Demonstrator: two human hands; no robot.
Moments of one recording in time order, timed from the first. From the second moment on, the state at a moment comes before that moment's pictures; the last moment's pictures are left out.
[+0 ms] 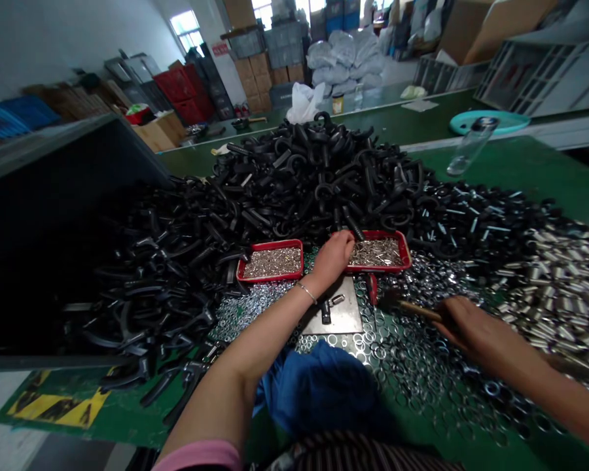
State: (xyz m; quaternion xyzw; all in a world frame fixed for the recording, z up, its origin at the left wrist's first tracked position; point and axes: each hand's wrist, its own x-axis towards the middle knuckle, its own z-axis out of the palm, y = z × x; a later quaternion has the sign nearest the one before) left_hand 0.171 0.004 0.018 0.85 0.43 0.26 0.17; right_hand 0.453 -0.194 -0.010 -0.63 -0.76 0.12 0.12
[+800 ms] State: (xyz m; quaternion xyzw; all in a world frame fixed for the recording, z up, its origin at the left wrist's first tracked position) left_hand 0.088 -0.072 -0.015 0.92 0.36 0.14 0.09; right_hand 0.358 -0.194 0.013 -0.62 -0.59 0.48 0.19
